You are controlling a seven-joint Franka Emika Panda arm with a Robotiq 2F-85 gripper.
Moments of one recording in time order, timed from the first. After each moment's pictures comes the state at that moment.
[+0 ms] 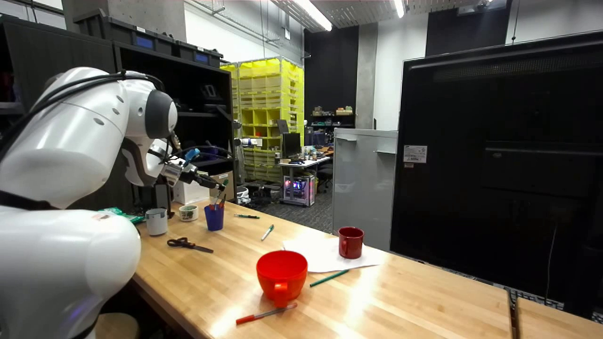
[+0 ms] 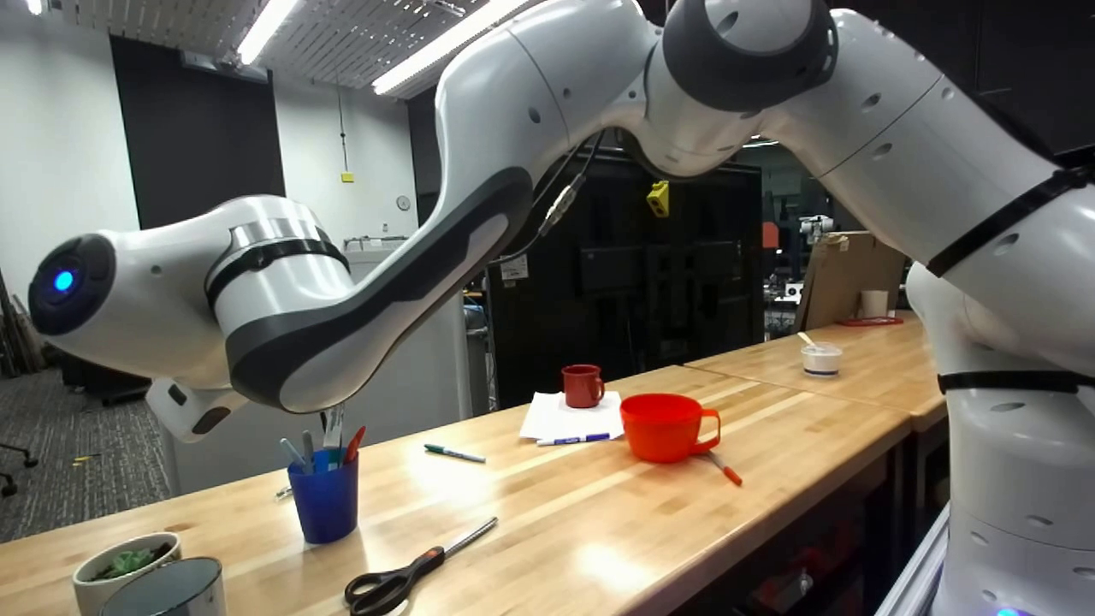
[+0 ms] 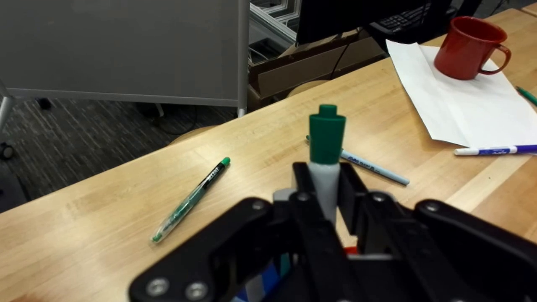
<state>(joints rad) 0.67 0.70 0.28 -1.41 -1.30 1.70 -1.09</state>
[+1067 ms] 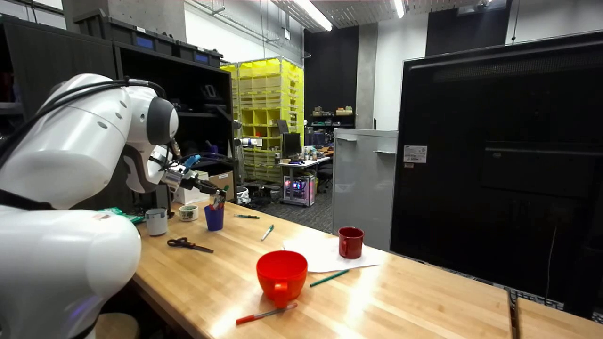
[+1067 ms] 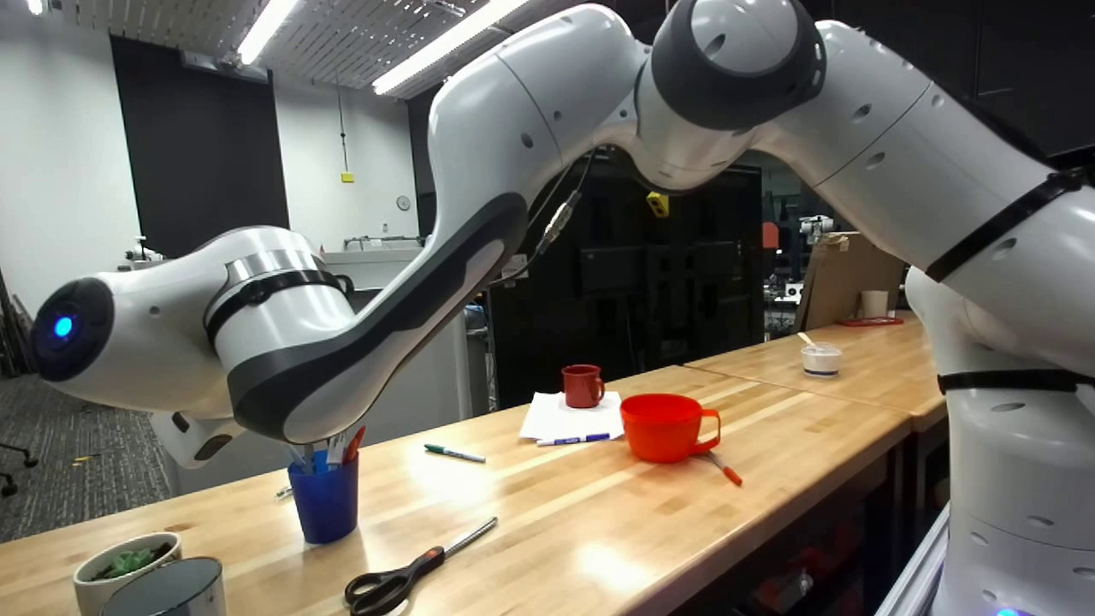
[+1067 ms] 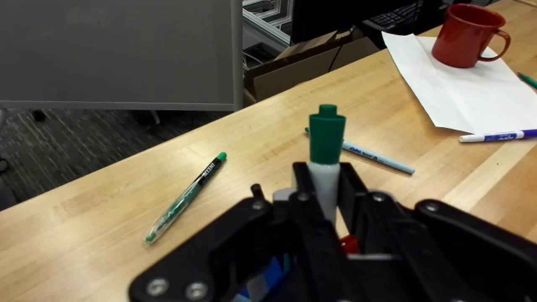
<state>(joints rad) 0.68 0.75 0.27 -1.40 -1.32 1.68 -1.02</state>
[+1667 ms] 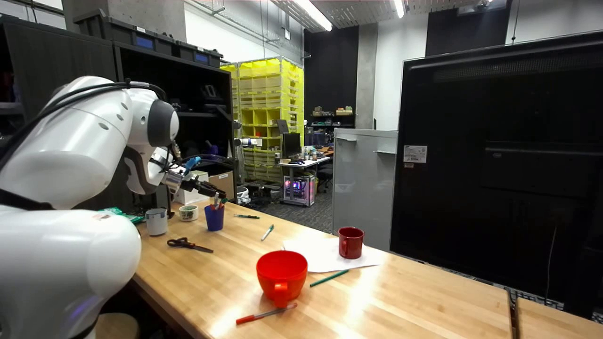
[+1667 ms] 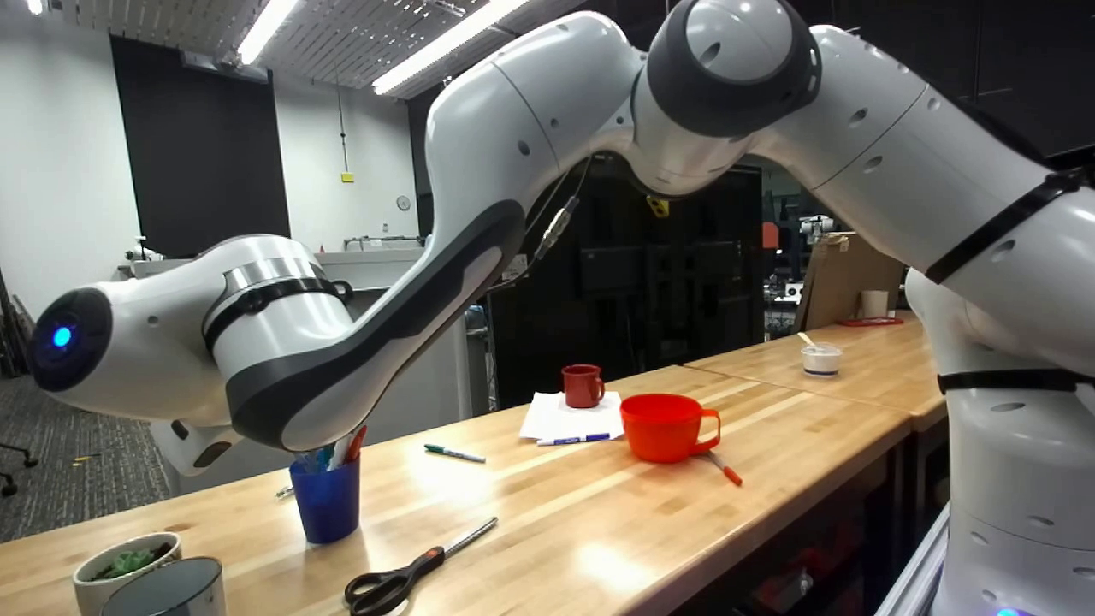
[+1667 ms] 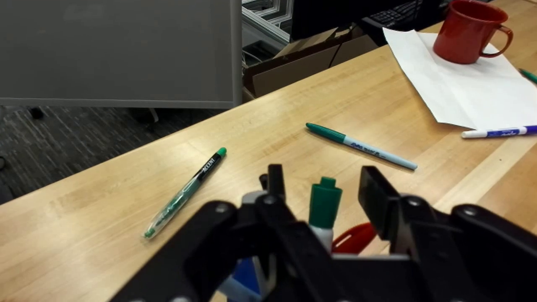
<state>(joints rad) 0.68 0.76 0.27 -1.38 -1.32 1.68 -1.02</state>
